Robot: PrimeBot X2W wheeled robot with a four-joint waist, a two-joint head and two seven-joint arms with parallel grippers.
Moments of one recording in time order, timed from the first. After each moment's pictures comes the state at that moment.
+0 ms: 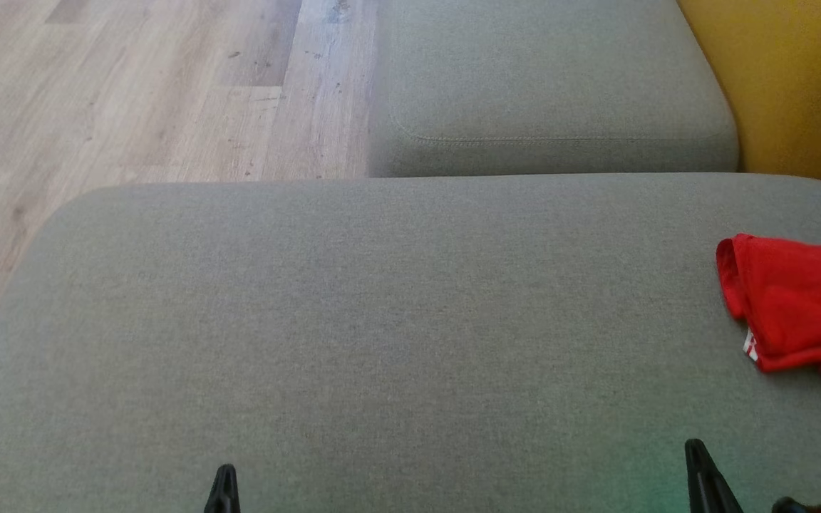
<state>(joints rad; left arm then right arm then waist) 0.30 0.06 -0.19 0.17 -0.33 0.02 -0.22 0.33 -0.04 0.03 0.16 0.29 0.13 -0.21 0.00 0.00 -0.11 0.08</state>
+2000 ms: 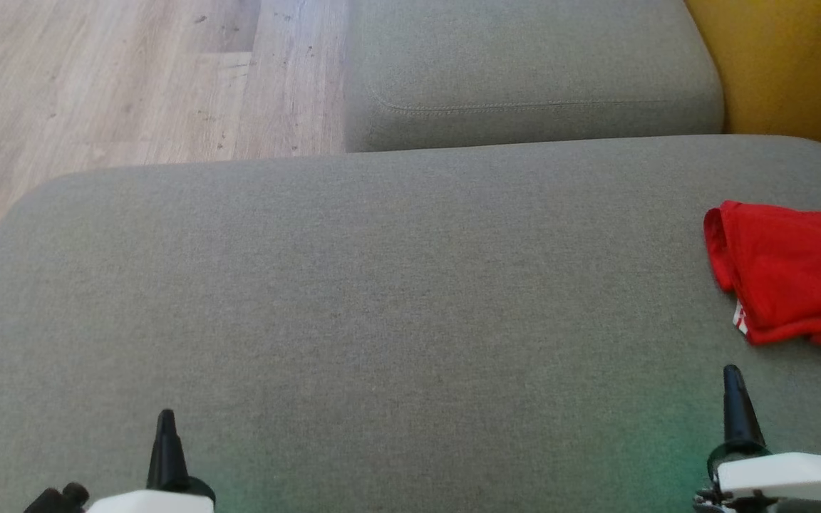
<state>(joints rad) 0.12 0.07 -0.09 0.22 -1.04 -0.05 -0.07 0.13 -0.05 -0.02 0.22 1.02 0.13 -0.06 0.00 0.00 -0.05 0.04</state>
